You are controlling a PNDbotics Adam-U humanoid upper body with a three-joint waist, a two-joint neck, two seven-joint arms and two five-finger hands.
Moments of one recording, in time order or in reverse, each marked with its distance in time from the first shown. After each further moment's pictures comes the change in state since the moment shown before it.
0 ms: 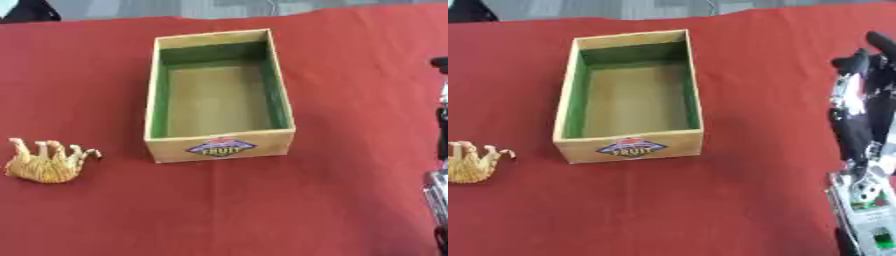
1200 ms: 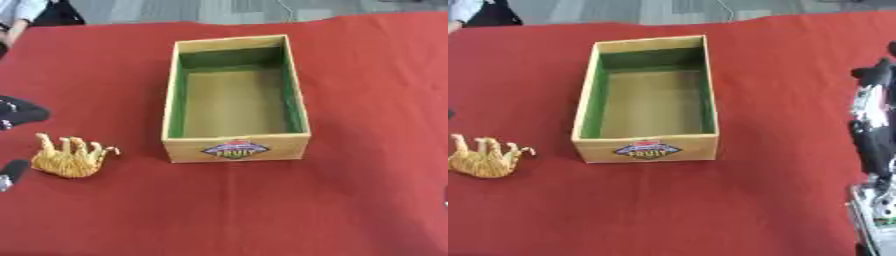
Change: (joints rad) left arm -0.242 0.071 -0.246 0.132 0.068 -0.066 -0.263; right arm 0.007 -0.002 0.017 0.000 -0.001 0.012 0.024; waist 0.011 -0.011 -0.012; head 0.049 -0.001
